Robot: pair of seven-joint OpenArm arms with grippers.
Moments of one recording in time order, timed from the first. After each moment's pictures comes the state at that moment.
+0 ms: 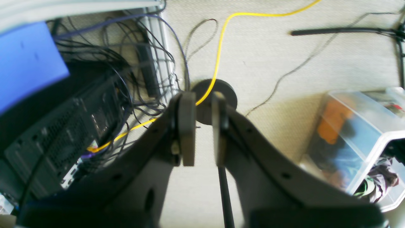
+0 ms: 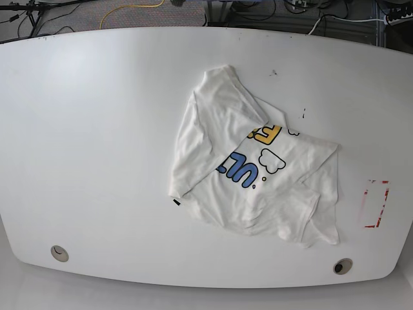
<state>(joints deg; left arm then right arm) 30.4 -4.9 -7.4 39.3 5.6 -5.2 -6.6 -35.5 -0.2 3.5 44.8 1.8 1.1 -3.5</state>
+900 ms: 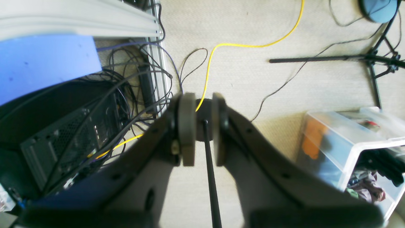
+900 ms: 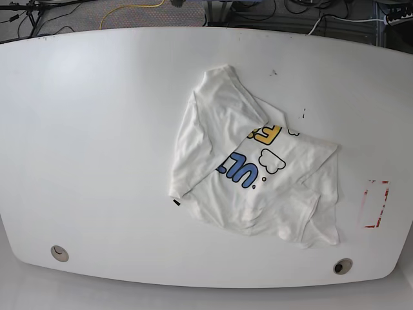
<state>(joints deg) 43.5 -5.3 -7.7 60.2 5.5 -5.4 -7.0 -53.2 0.7 3.9 74.9 2.0 1.1 -6.2</state>
